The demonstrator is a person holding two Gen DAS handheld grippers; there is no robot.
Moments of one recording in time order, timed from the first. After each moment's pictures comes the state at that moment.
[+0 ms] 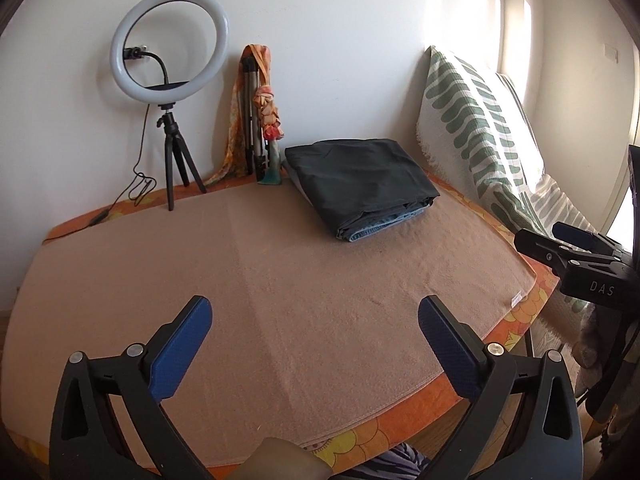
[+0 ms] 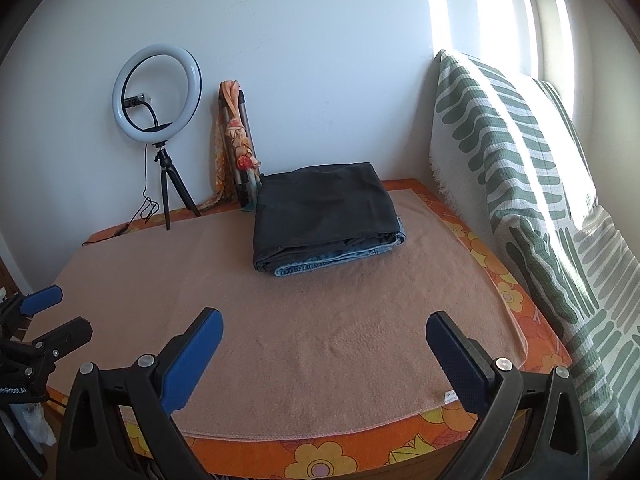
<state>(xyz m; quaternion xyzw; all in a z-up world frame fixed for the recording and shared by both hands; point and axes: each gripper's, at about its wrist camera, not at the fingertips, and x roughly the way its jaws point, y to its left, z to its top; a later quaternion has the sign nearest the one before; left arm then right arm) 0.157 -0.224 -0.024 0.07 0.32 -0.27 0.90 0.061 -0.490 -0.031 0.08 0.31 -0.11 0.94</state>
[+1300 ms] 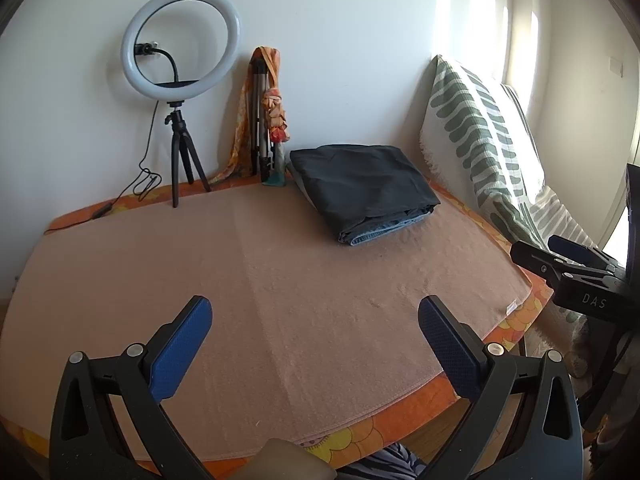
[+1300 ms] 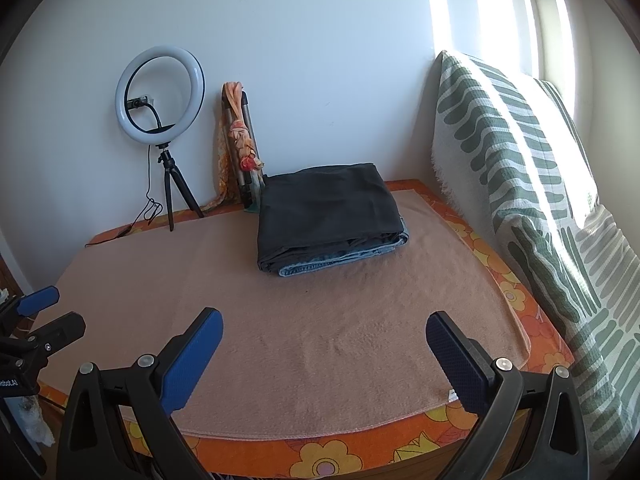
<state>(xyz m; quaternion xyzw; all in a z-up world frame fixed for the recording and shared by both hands) 0.155 -0.214 -0.018 0.05 0.33 -0.27 0.90 0.061 -0.487 -0.029 0.09 0.31 -0.10 0.94</state>
